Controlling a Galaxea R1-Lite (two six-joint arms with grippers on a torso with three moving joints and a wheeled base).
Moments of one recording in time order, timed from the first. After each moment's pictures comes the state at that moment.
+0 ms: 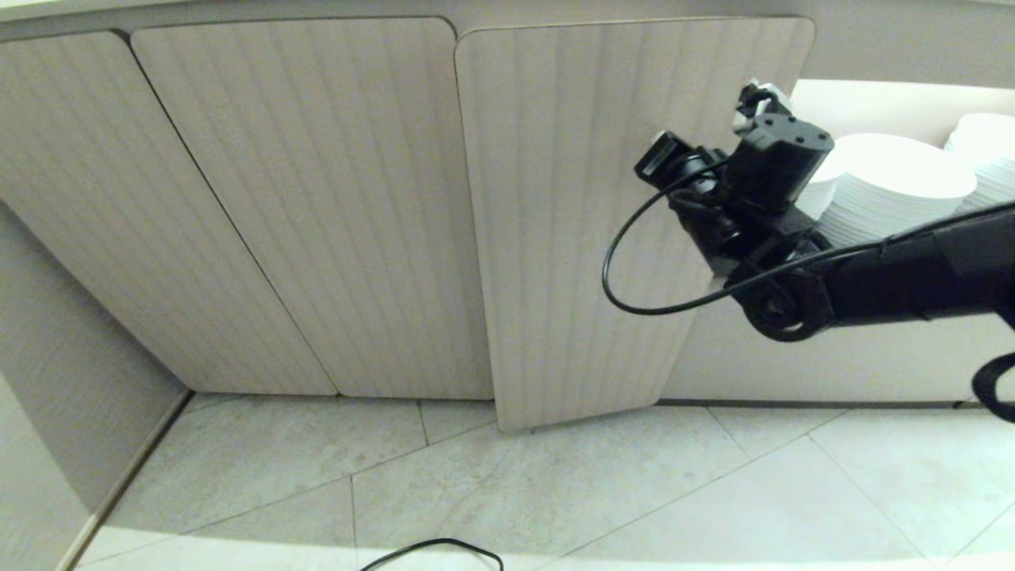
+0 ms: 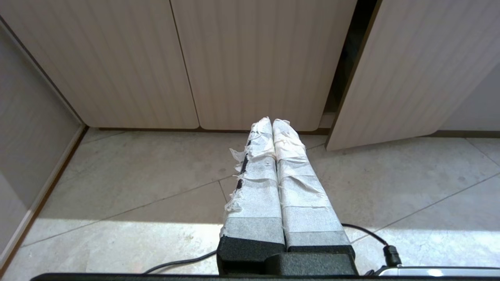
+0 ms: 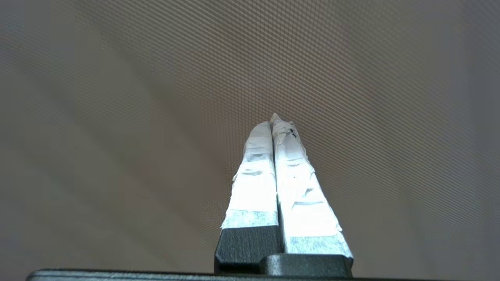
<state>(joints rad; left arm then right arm) 0.00 0.00 0.00 0.00 -0.01 -0.02 0.45 2.06 -1.42 -1.02 -0.32 0.40</state>
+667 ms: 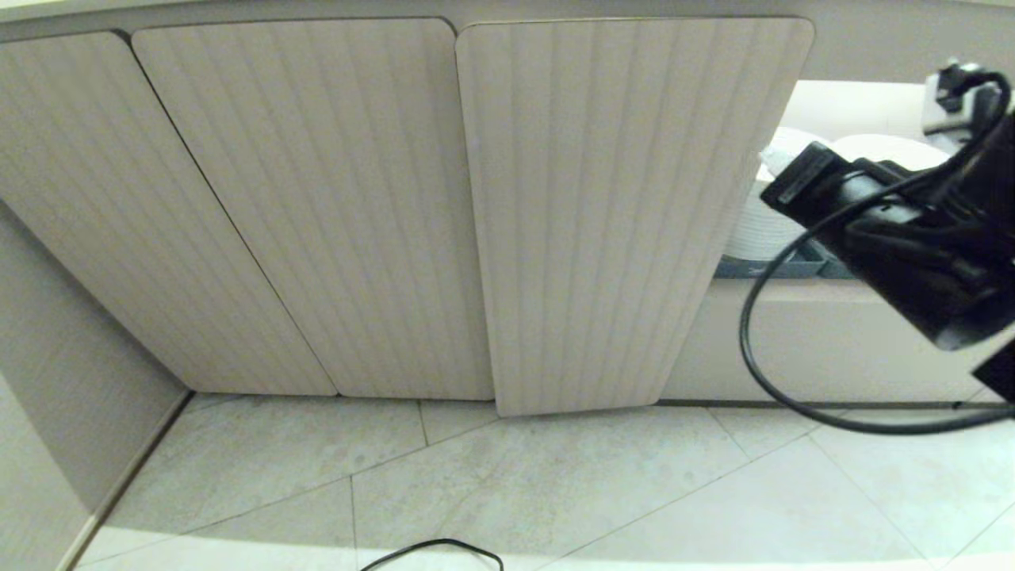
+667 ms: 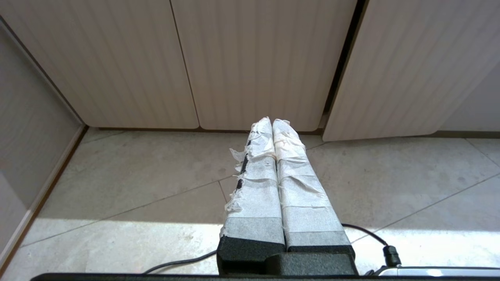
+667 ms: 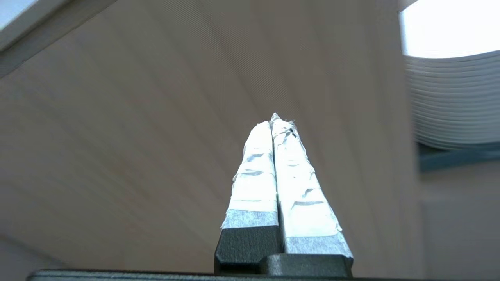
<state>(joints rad) 0.00 0.00 0.00 0.00 -0.01 -0.02 0.44 1.54 -0.85 -0.96 -0.31 0.36</state>
